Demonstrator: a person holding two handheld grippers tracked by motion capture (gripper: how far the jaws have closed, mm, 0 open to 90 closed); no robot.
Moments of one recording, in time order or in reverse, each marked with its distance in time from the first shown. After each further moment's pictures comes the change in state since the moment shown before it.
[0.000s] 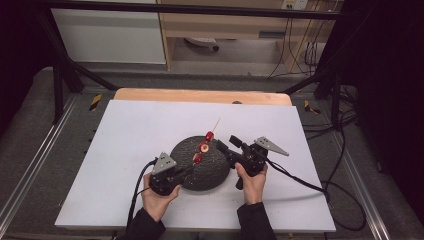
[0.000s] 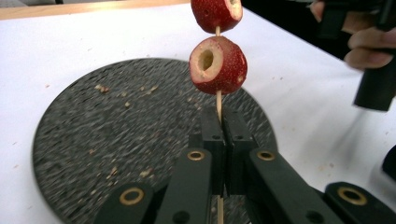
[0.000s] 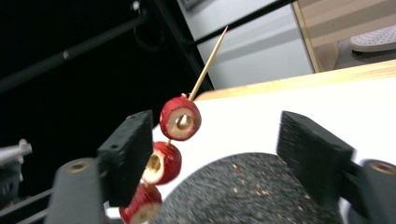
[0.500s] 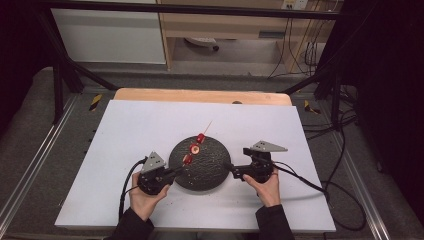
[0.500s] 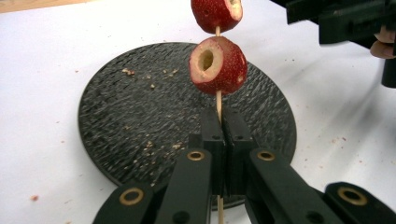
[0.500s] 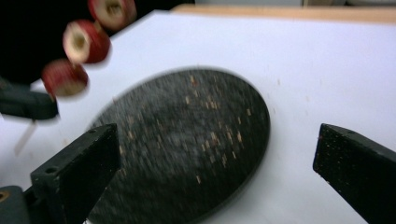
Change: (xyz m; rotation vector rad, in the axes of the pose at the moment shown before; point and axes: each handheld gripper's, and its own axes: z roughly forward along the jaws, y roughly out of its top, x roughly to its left) left arm 0.019 0.000 -0.020 0.057 0.005 0.029; right arm -0.024 -0.006 -0.017 0.371 -0.077 -0.226
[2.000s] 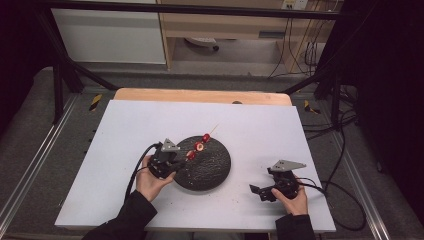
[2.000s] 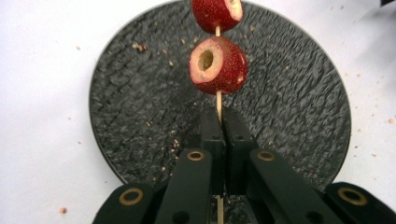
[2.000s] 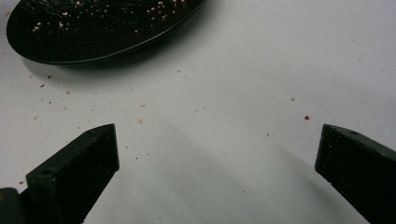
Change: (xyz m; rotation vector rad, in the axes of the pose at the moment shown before) left arm 0.013 0.032 0.043 0.282 0.045 0.044; right arm -0.043 -0.058 -0.048 0.206 -0.054 -0.110
